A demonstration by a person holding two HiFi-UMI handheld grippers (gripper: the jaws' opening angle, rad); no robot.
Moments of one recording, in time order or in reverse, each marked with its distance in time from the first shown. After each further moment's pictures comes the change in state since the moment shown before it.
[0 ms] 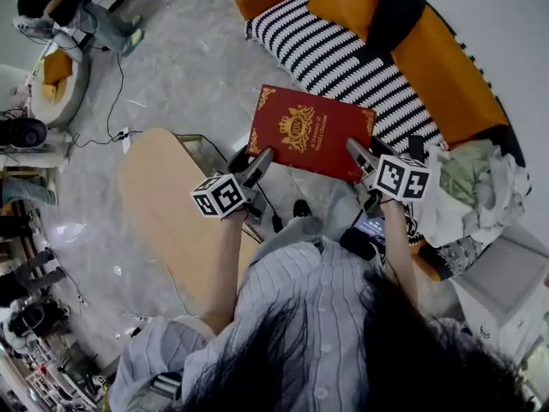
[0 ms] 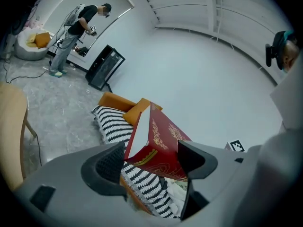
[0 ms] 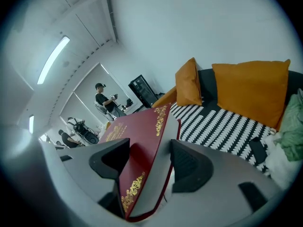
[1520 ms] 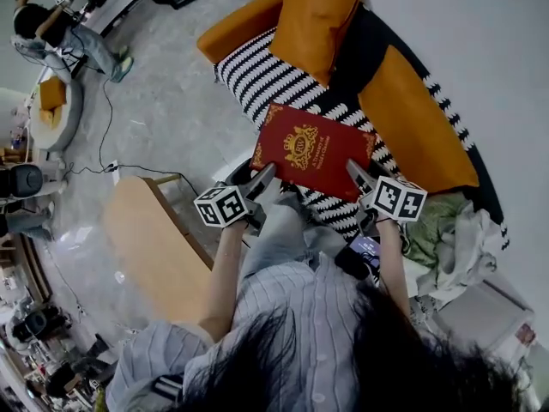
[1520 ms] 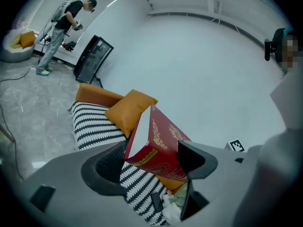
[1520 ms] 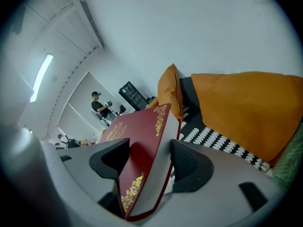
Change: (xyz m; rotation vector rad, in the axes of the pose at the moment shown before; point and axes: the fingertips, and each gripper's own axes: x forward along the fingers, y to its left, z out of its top) left arm 0.248 -0.102 0.012 0.043 0.070 -0.004; right arm 0.001 -0.203 0.157 0.096 -0.004 -0.001
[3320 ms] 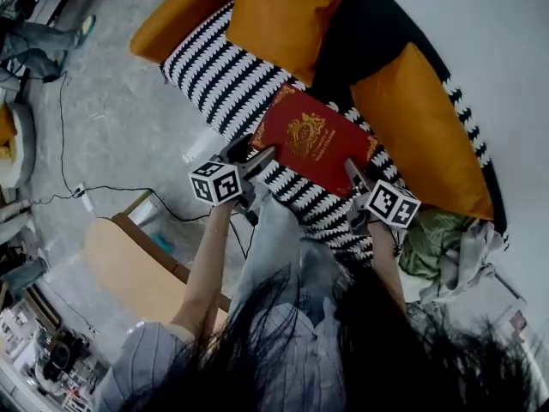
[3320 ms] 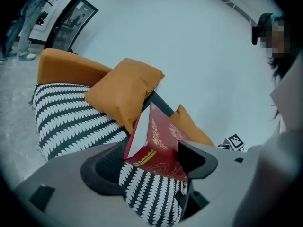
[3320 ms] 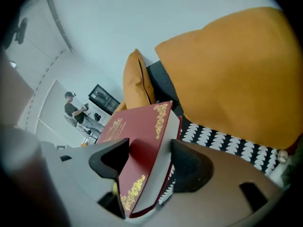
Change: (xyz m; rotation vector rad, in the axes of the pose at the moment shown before) left arm 0.226 0.142 0.005 0.081 0.268 -0.192; right arm 0.163 -0.131 0.006 0.205 -0.033 -0.219
